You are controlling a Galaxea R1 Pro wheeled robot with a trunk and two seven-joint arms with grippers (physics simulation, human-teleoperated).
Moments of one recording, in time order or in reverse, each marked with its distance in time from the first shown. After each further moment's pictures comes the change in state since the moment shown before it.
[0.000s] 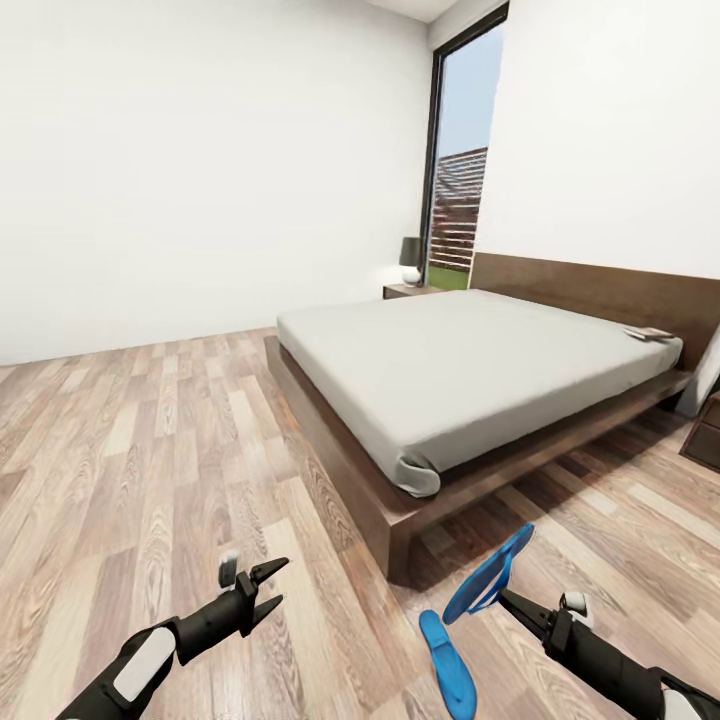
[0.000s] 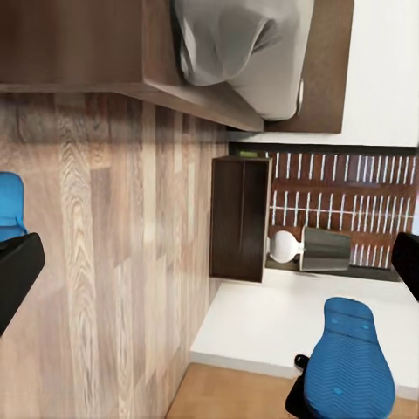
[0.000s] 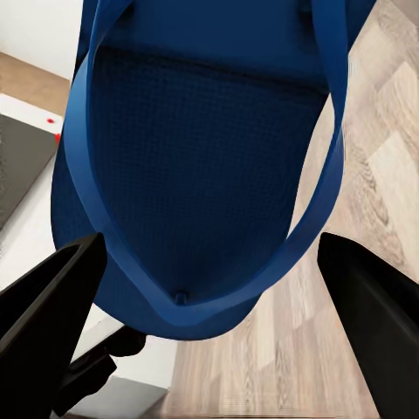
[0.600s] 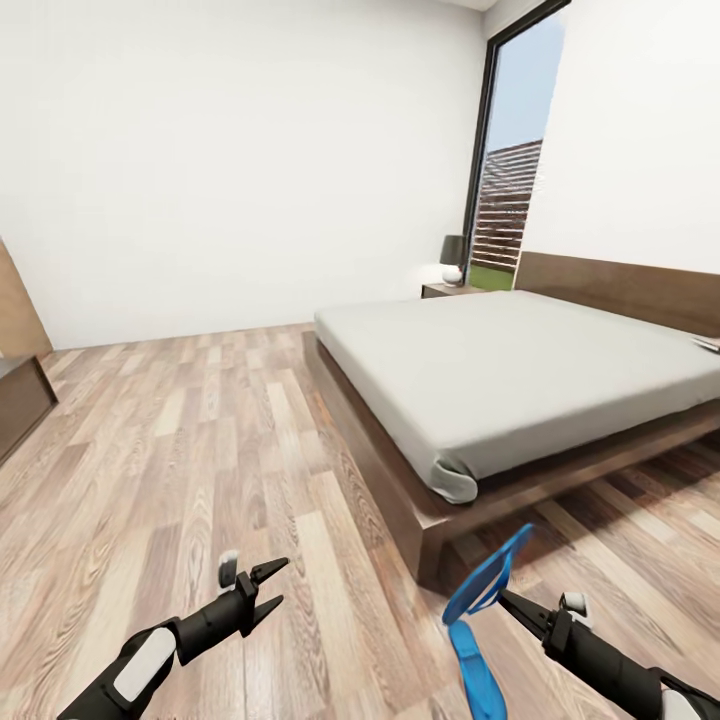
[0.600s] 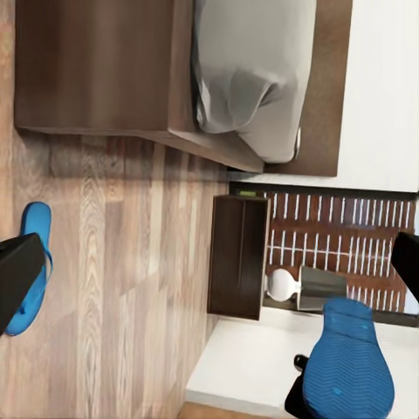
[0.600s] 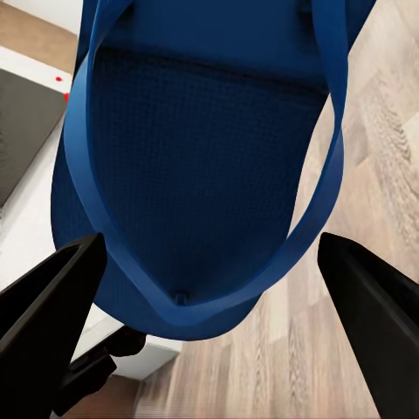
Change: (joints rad) left arm 0.000 -0.001 0.000 0.000 0.001 0.000 0.000; right arm 0.000 0.001 0.000 0.000 0.001 0.000 0.000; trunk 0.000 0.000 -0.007
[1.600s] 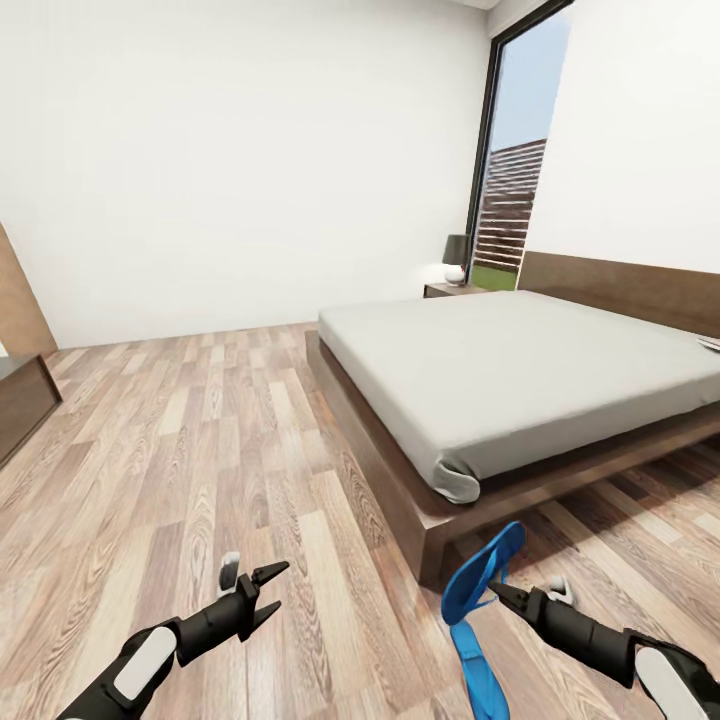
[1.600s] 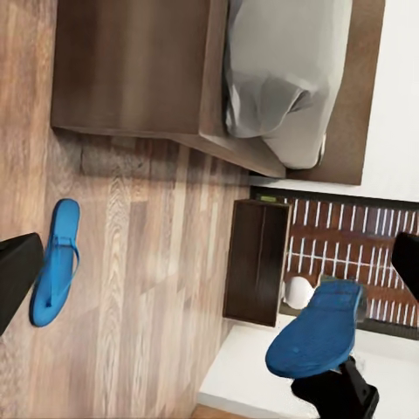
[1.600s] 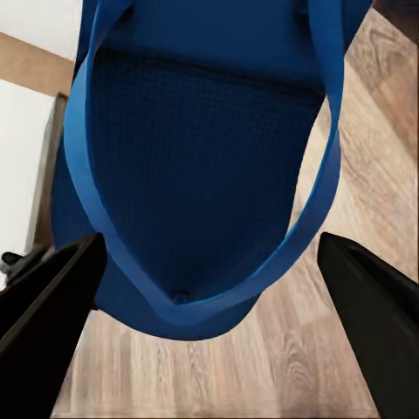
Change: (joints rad) left arm -0.001 -0.003 0.009 -0.002 0.007 0.010 0.079; right arm -0.070 0.001 0.031 -0.057 0.007 0.100 -0.418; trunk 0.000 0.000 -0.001
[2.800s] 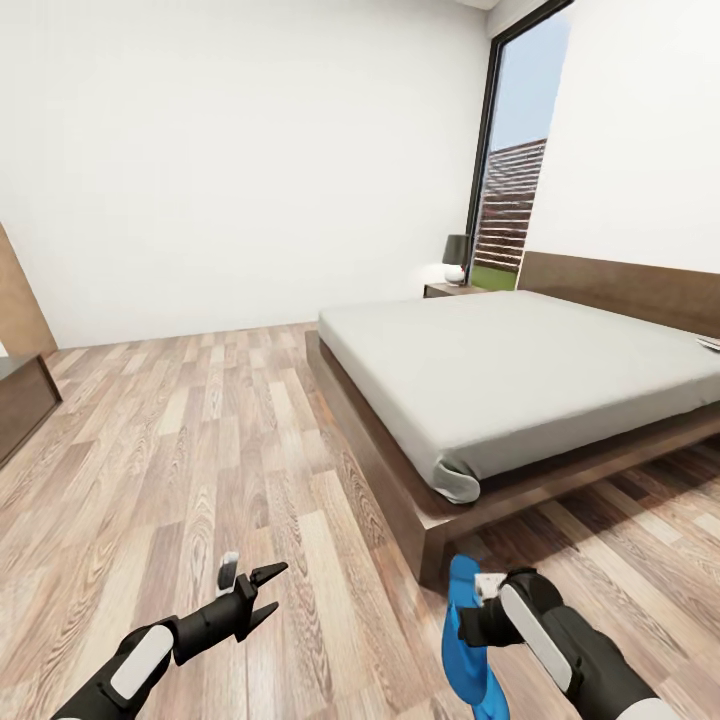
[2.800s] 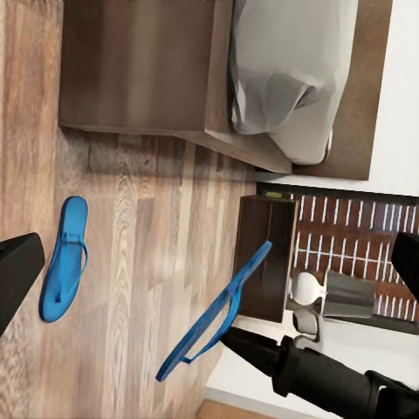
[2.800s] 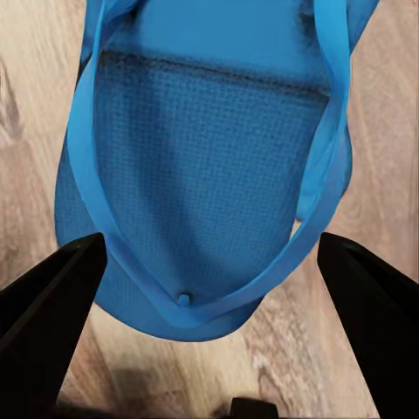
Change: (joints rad) left arm 0.001 0.012 -0.008 -0.011 -0.004 0.012 0.008; right arm -0.288 0.166 0.383 0.155 0.378 0.305 -0.692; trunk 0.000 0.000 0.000
